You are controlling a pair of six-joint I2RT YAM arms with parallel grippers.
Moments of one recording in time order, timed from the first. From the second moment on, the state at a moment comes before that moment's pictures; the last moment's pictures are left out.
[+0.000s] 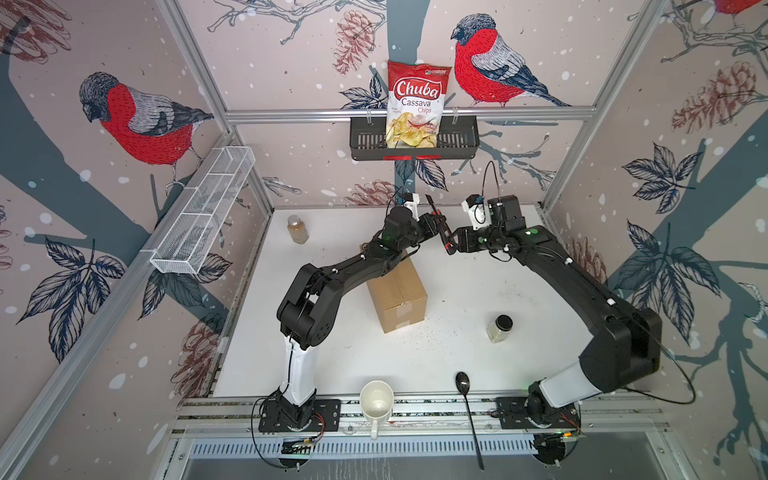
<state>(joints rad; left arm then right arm) -0.62 1.98 1.44 0.44 0.31 -0.99 0.38 1.52 1.36 -0.56 -0.33 0.14</state>
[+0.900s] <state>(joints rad) -0.64 1.88 1.28 1.00 0.18 -1.30 0.34 1.41 0.97 0.50 -0.69 0.83</state>
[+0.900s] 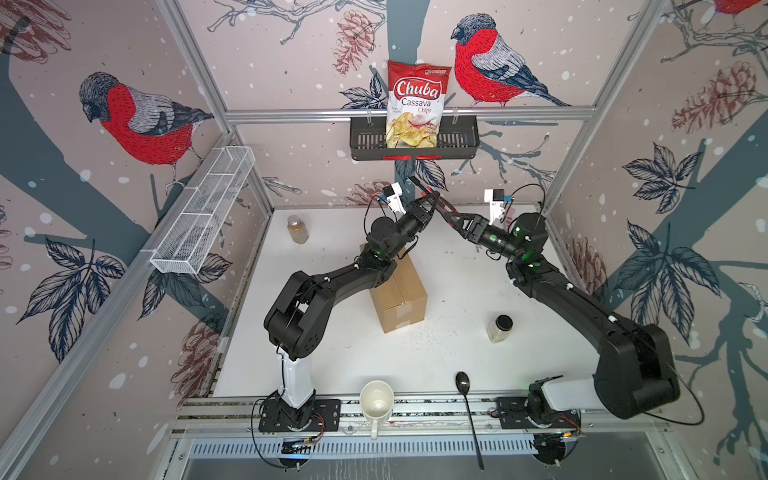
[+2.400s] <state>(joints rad) -0.76 1.90 1.20 1.24 -0.13 -1.35 0.39 1.43 1.01 0.55 -0.72 0.86</state>
